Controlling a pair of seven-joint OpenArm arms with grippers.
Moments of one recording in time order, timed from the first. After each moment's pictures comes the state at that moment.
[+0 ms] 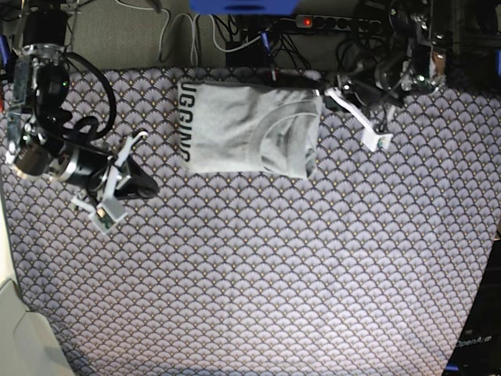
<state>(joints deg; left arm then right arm) 19.9 -15.9 0.7 106.7 -39.6 2.9 62.3 -1.9 20.7 8.2 107.8 42.2 39.7 -65.0</state>
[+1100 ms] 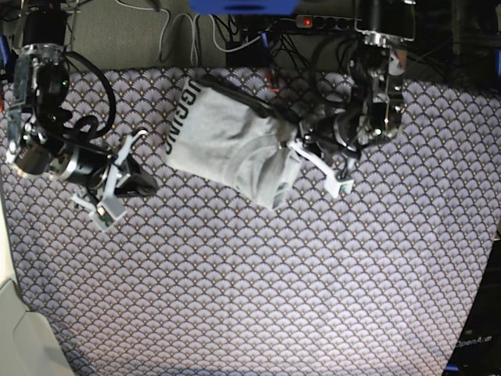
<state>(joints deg) 2.1 -4.2 3.1 89.9 -32.3 3.0 61.6 -2.2 21.0 8.2 106.6 42.2 39.7 -64.9</state>
